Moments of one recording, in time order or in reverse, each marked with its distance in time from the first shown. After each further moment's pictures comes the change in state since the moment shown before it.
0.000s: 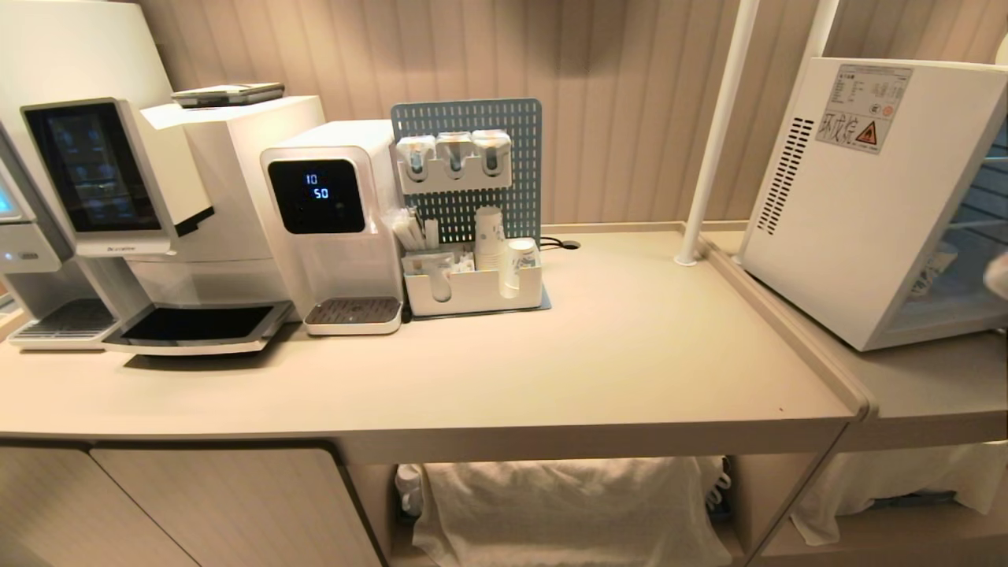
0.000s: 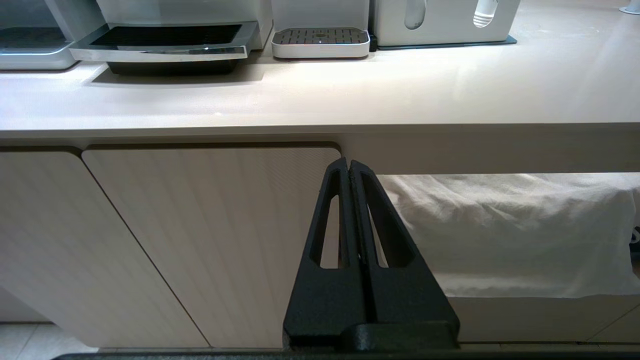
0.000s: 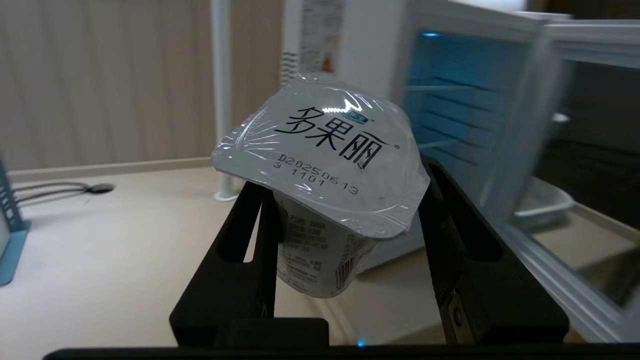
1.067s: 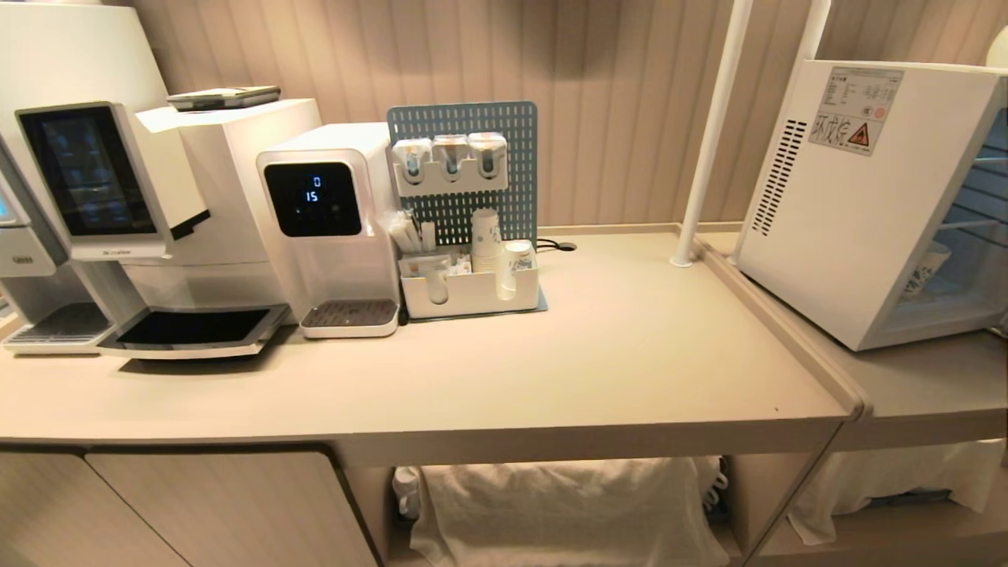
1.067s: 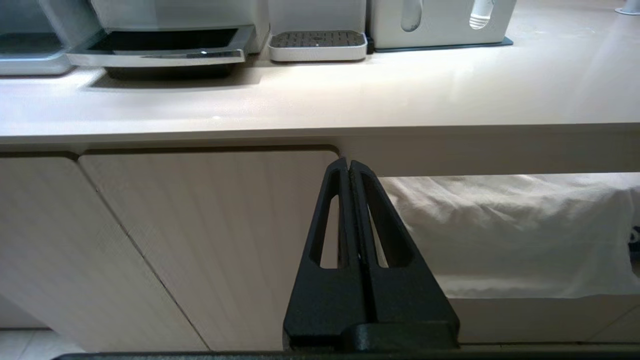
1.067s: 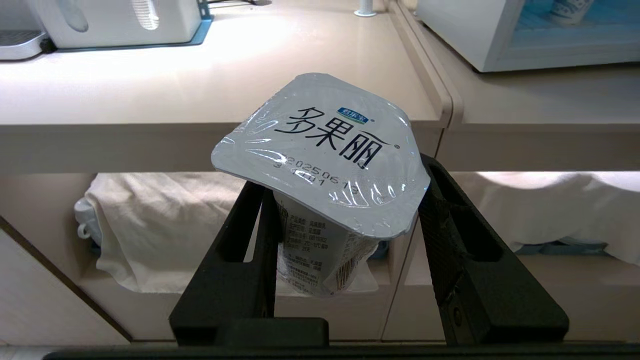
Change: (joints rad) left arm 0.000 0.000 0.000 0.000 0.002 0.006; right arm -0.268 -1.141 0.215 1.348 0.658 0.327
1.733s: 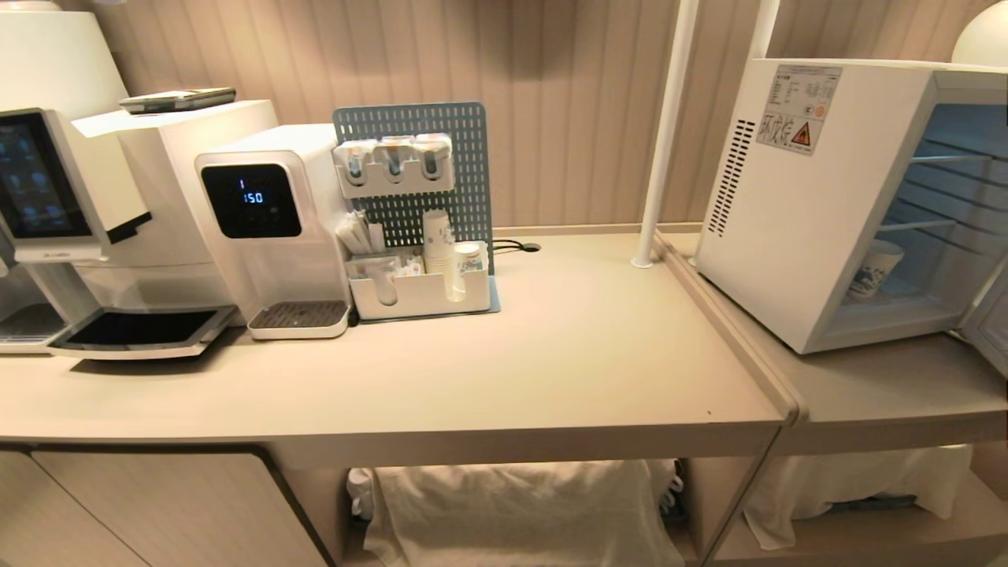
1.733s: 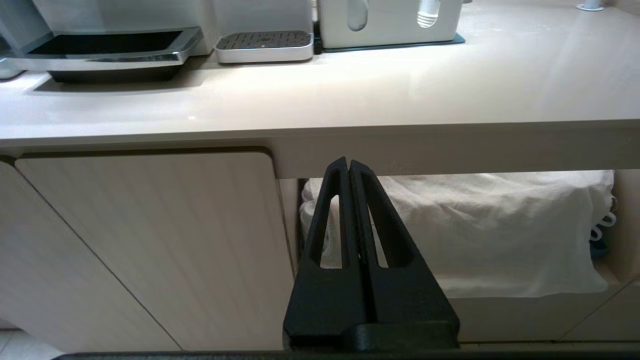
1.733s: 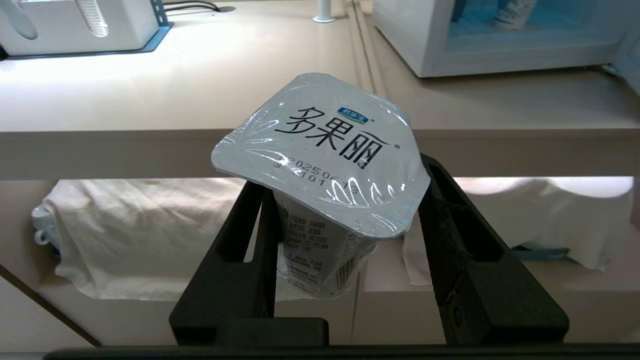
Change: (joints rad) left arm 0.000 0.000 0.000 0.001 -0.002 0.013; right arm 0.000 -0.003 0.008 -0.022 0.001 0.002
